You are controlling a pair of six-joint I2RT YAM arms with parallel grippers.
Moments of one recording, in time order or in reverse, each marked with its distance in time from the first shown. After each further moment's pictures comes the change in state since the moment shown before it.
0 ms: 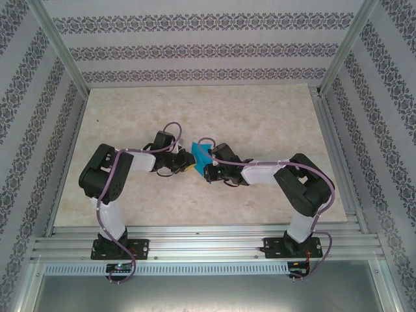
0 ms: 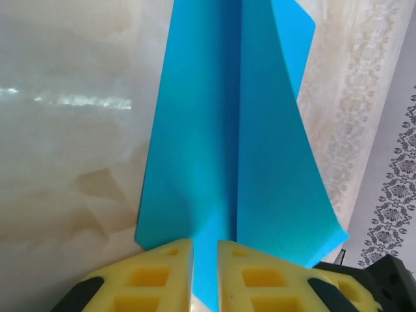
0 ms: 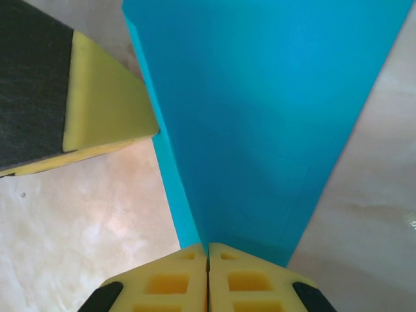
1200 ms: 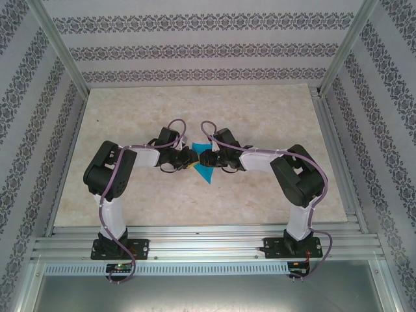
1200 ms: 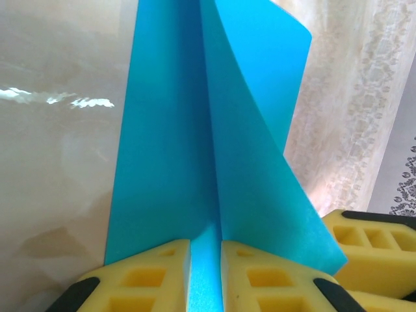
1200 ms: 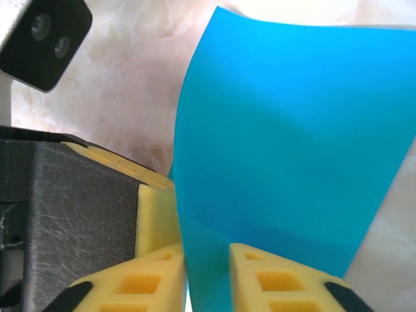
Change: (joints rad) left arm -0.019 0.048 0.103 -0.105 -0.023 0.049; right arm -0.098 0.106 0.188 -0.057 -0.140 0.013
